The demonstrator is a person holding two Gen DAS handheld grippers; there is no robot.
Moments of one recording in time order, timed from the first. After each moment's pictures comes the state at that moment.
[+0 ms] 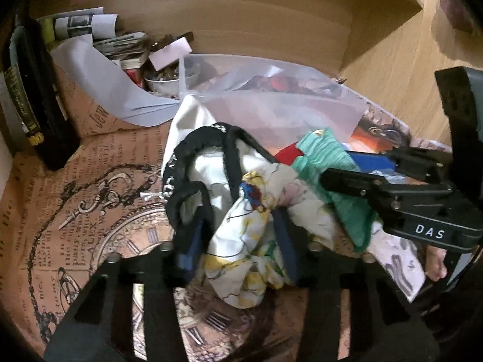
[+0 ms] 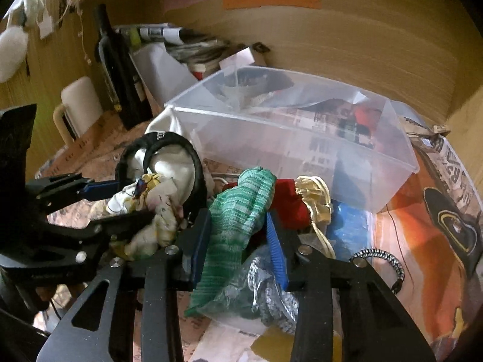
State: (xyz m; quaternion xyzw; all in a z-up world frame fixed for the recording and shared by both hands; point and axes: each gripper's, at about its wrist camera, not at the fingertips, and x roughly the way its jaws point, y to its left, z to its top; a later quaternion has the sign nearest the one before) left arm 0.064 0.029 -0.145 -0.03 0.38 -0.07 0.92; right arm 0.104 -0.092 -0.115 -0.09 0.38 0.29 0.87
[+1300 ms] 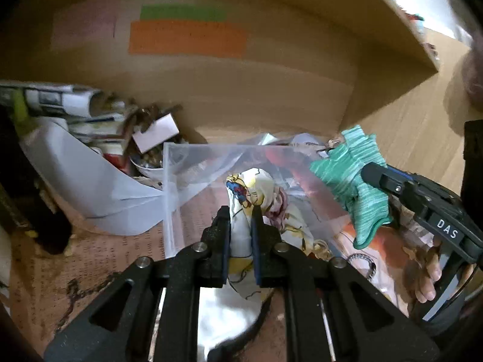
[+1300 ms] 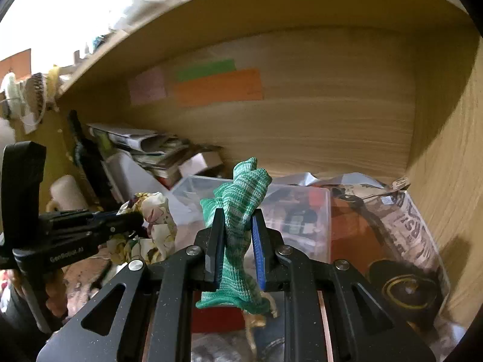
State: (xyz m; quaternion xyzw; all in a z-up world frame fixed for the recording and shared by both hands) left arm 0.152 0.030 -0.062 -0.07 0.33 -0.08 0.94; right arm 0.149 -0.147 -0.034 0.00 0.26 0.25 0.93
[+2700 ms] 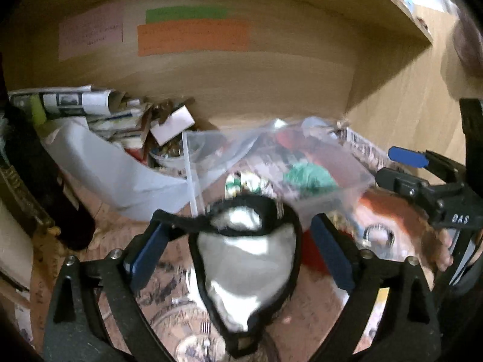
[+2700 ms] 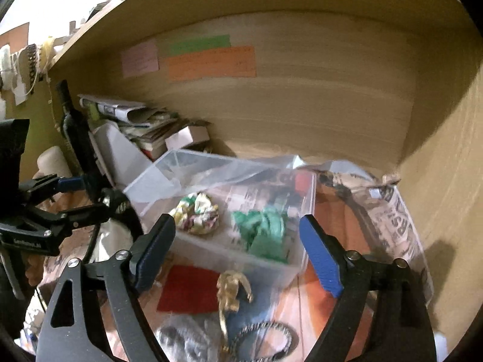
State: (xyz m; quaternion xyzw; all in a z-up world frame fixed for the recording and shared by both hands) left arm 0.117 0.034 -0.065 -0.01 0.34 -0.06 0.94; right arm 0.142 -0.154 -0.054 -0.05 0.30 0.24 0.92
